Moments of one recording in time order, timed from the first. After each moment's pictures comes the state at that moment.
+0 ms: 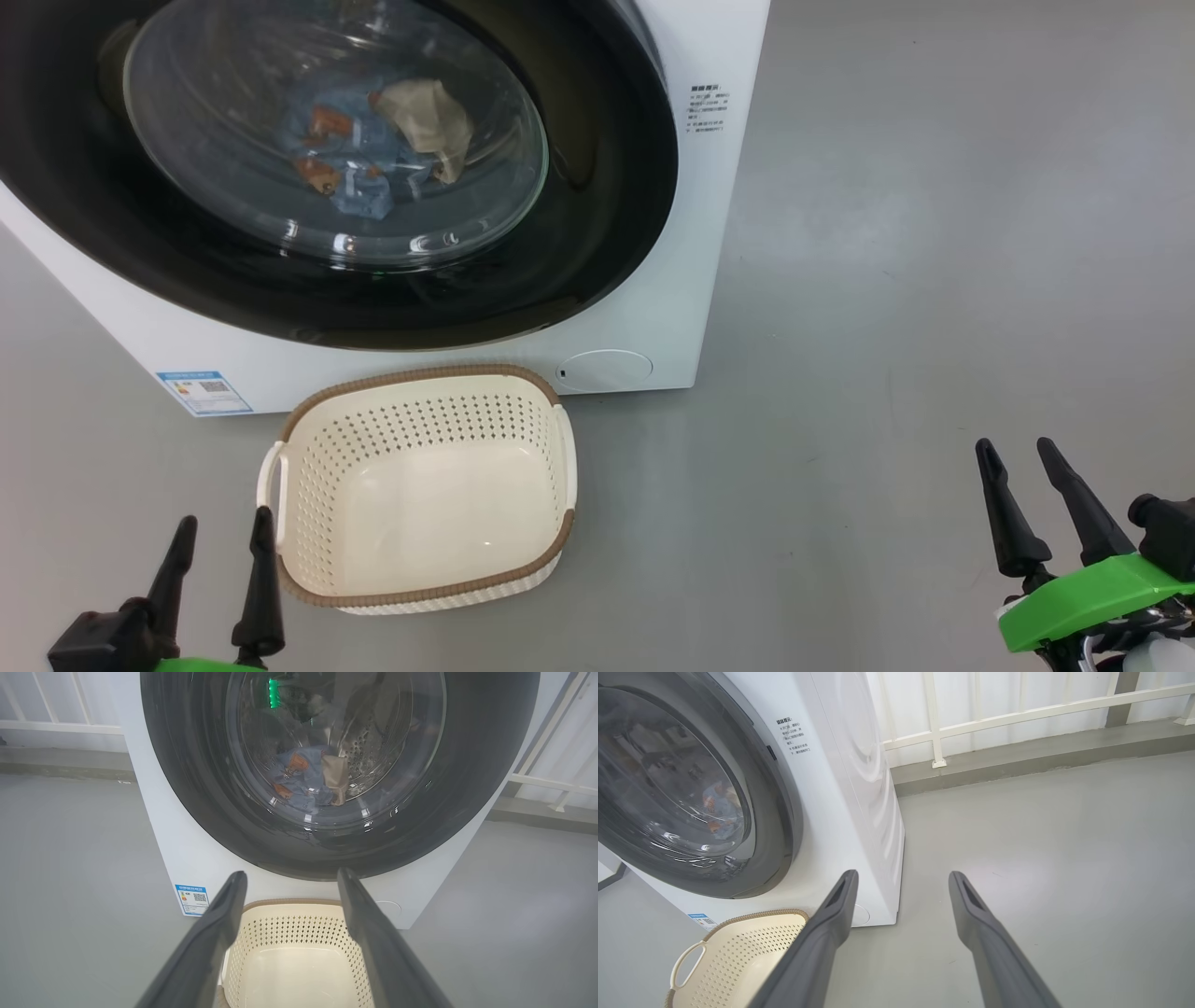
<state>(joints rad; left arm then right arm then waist) 0.01 0.11 0.02 0.17 -0.30 -0.13 -0.26 -0.12 -0.28 0.02 0.33 0.51 0.13 -0.26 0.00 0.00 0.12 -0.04</state>
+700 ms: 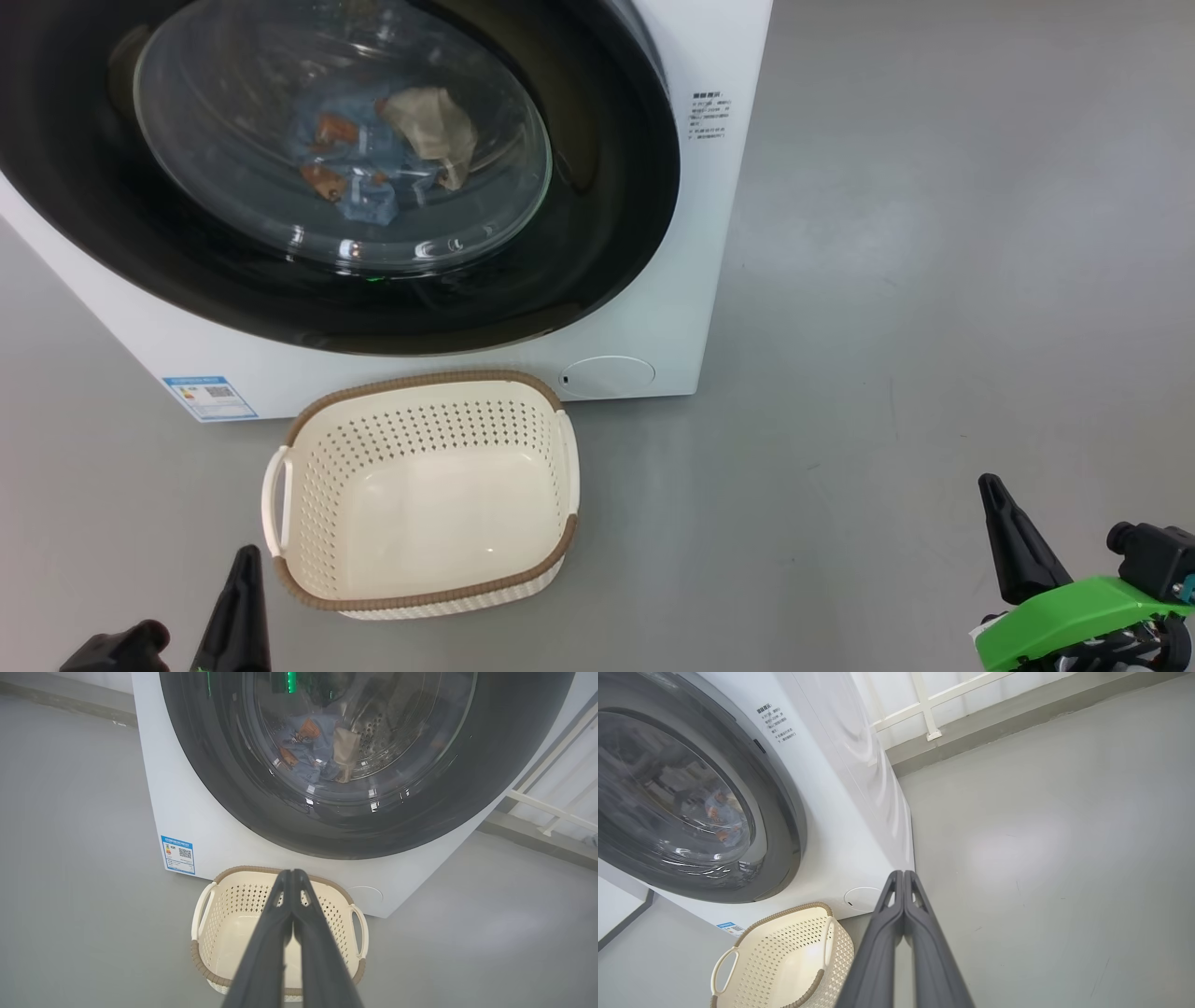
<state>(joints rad) 0.02 0.08 0.01 0.22 -0.44 -0.13 -0.22 -0.10 -0.22 0.02 0.38 0.62 0.13 -0.22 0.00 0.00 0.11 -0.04</state>
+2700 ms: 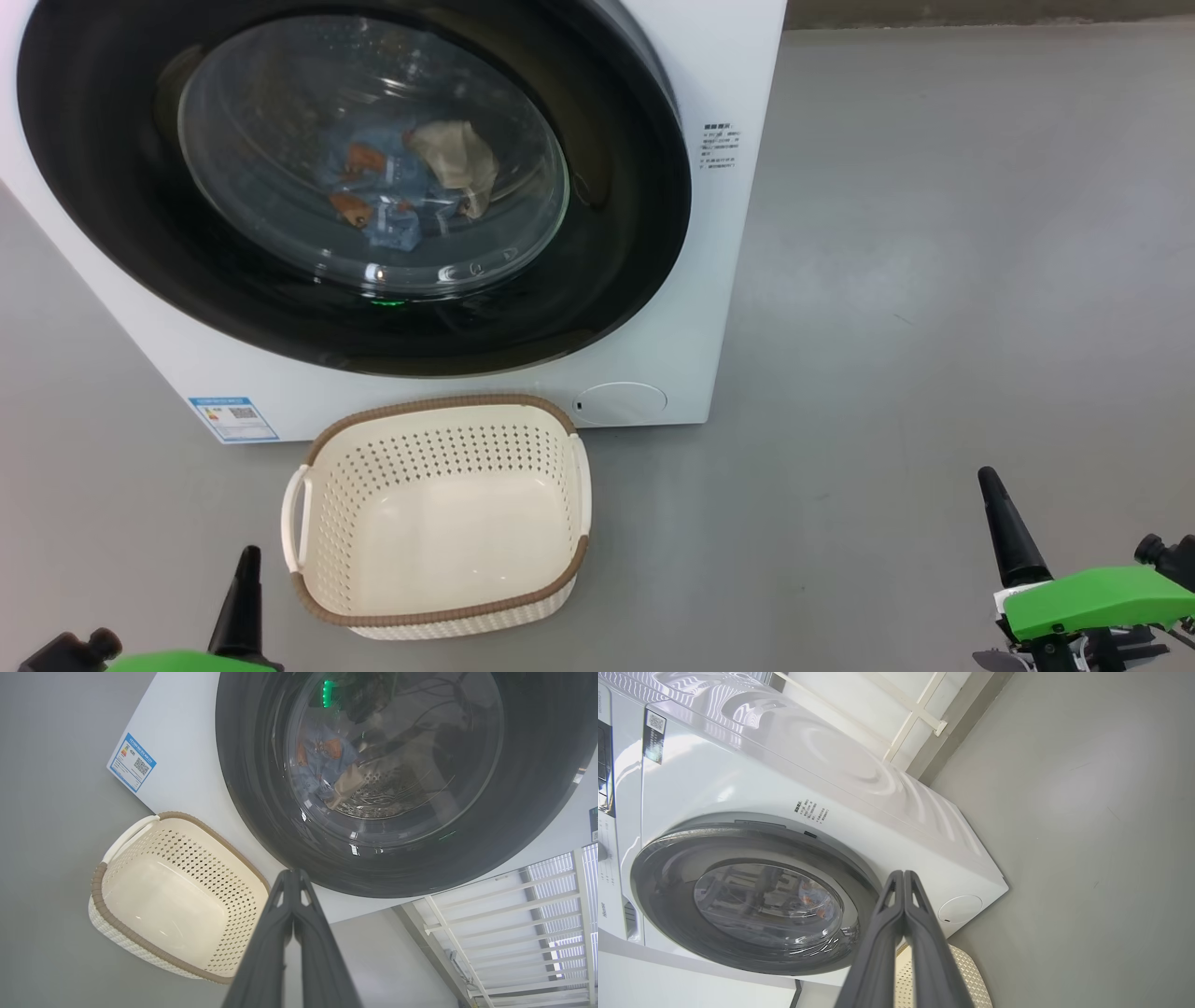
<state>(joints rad) -0.01 0.06 0.04 0.25 -1.06 -0.13 -0.05 -0.10 -0.13 -0.05 0.32 1.14 0.13 -0.05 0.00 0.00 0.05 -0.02</state>
